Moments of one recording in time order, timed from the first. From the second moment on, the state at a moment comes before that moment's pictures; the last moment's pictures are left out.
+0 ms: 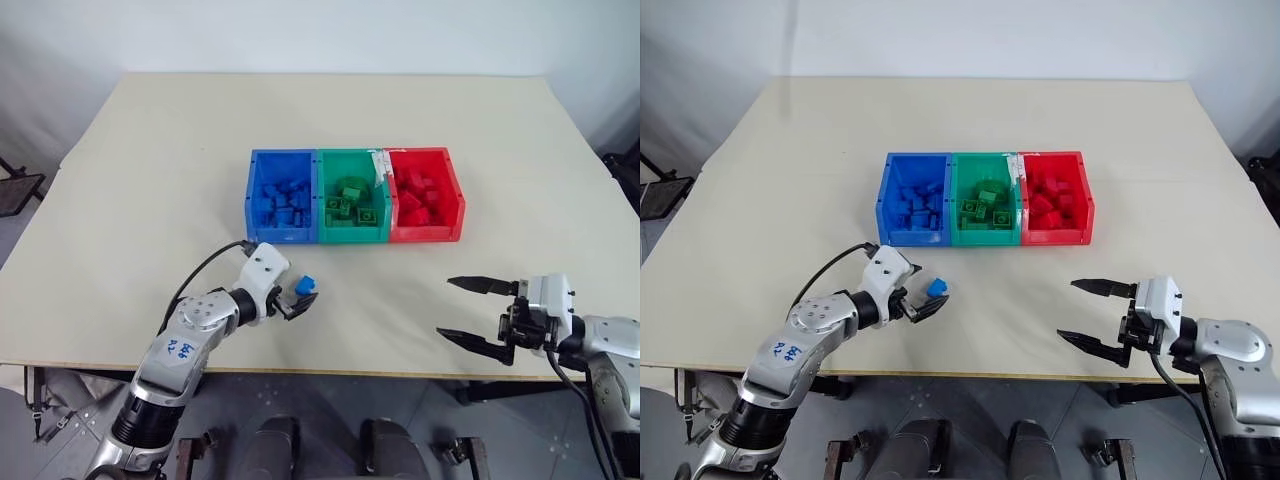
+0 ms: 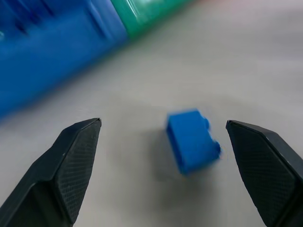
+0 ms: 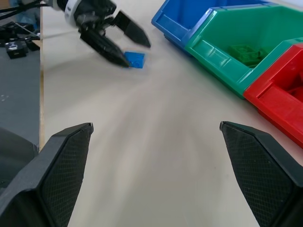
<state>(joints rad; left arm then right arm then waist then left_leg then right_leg) -0.30 0.43 -0.17 -0.35 -0.18 0.78 -0.45 -0.01 -0.73 -0.25 -0.08 0.53 0.01 1.29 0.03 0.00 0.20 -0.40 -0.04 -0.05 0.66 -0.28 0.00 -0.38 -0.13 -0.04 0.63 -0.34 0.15</state>
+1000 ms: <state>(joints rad) -0.63 0.39 0.01 0.06 -0.17 0.42 -0.44 -0.07 -0.54 -0.30 -0.20 0.60 0.07 0.90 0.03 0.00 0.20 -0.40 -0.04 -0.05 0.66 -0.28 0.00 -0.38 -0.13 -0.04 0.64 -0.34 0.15</state>
